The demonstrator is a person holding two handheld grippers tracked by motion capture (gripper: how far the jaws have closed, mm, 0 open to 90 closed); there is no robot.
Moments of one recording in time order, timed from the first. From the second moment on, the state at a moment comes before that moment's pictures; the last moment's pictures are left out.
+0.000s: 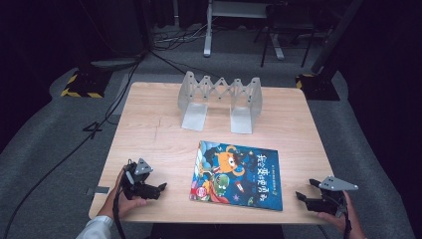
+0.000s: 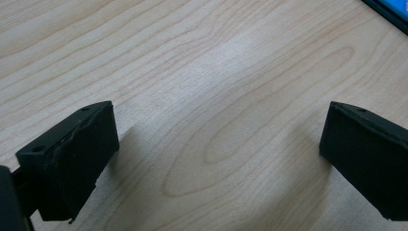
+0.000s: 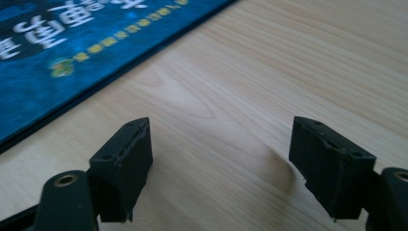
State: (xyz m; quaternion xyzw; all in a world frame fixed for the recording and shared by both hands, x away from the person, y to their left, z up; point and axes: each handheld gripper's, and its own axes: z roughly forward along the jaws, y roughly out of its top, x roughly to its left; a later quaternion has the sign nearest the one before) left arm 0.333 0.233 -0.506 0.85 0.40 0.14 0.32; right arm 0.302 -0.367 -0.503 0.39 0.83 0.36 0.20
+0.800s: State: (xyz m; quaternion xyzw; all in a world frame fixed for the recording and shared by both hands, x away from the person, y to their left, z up) left arm 0.344 0.172 -0.506 0.89 0.29 0.10 0.34; right arm 0.316 -0.312 -0.502 0.36 0.85 0.36 0.16
